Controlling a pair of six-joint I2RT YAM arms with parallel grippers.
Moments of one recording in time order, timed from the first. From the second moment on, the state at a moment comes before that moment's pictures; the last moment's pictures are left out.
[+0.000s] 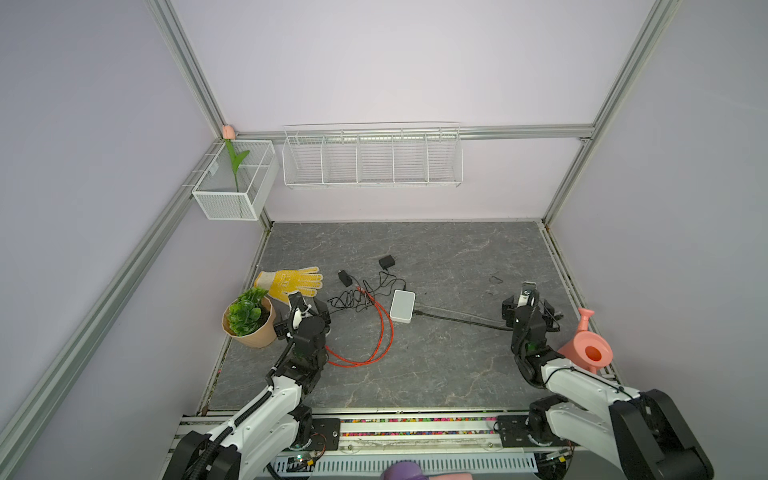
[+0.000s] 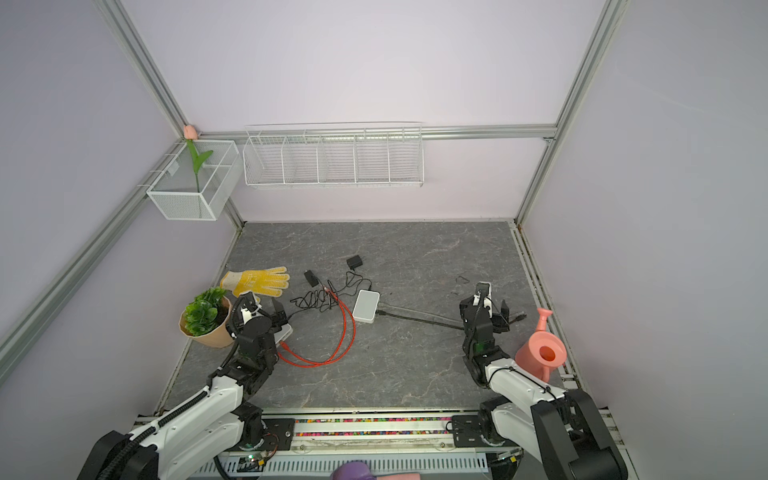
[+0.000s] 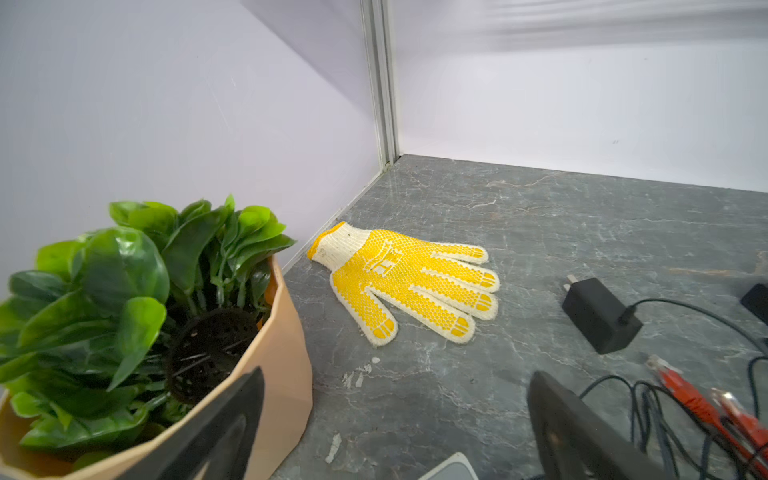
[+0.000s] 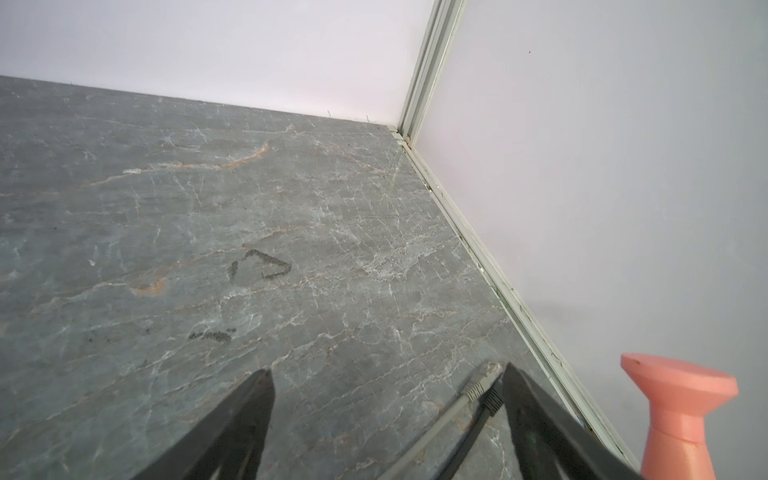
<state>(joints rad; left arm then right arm) -0.38 0.91 0.17 0.45 -0.79 -0.12 0.29 1.12 0.22 0.56 0.68 -0.04</state>
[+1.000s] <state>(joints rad) -0.15 1.48 0.06 1.27 -0.52 -0.10 0.18 1.59 0.14 1.26 0.38 -0.13</state>
